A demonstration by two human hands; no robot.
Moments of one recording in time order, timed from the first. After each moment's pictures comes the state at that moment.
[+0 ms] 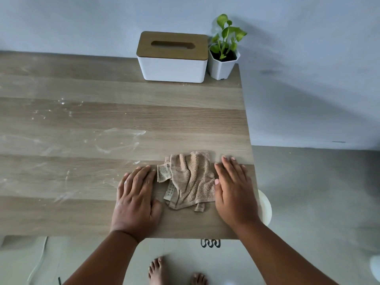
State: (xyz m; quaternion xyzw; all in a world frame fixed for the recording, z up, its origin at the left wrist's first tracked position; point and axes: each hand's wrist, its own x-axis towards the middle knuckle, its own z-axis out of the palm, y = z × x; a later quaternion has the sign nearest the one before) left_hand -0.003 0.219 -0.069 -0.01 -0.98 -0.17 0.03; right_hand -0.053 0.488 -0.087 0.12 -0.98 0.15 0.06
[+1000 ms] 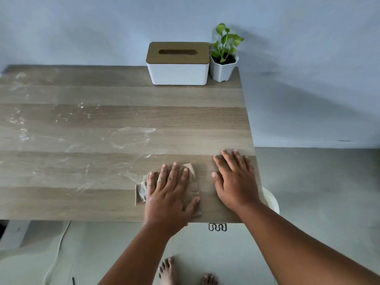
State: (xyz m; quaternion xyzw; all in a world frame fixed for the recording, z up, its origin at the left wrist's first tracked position) left_hand 0.019 0.263 -0.074 -0.05 -1.00 -0.08 -0.04; right_hand -0.050 0.477 -0.066 0.10 -0.99 0.11 -0.02
